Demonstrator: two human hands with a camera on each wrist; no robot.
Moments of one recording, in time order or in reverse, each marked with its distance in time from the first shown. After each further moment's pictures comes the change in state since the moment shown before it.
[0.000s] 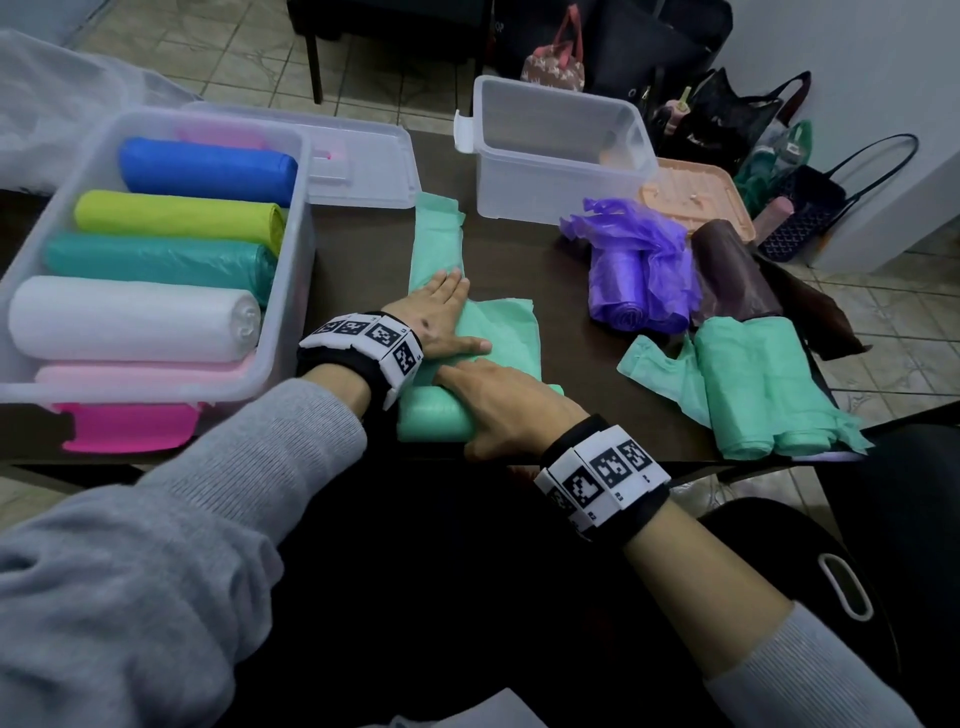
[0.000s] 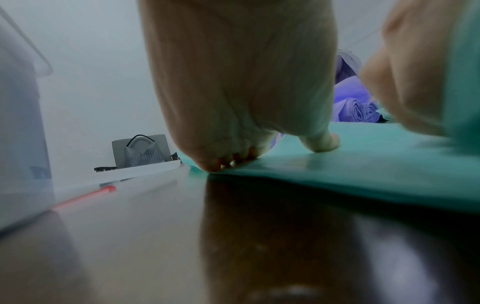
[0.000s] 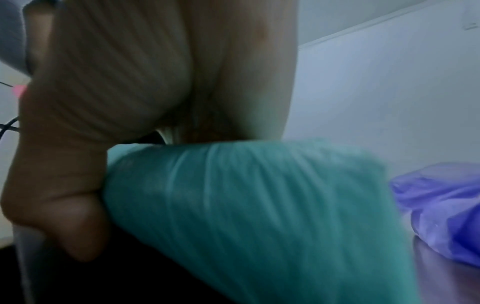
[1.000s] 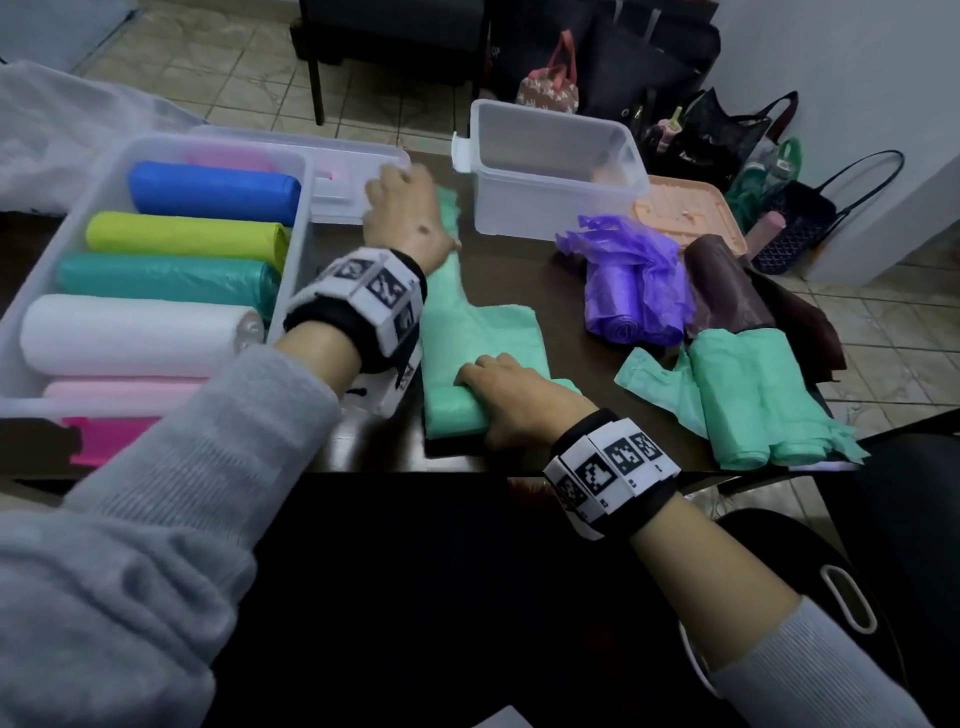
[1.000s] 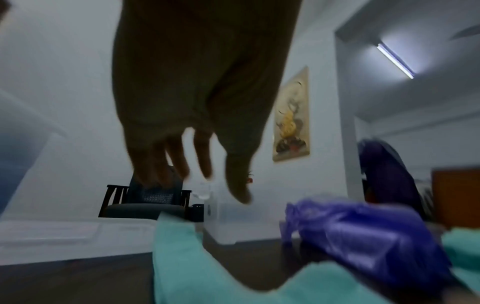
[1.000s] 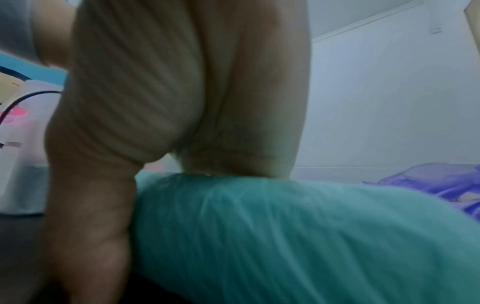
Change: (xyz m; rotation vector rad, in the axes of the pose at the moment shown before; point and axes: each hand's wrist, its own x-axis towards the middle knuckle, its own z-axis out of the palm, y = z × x) left_hand -0.018 0.016 -0.084 -0.350 0.656 -0.292; right_hand 0.000 0.009 -0.011 -0.018 -0.037 0.149
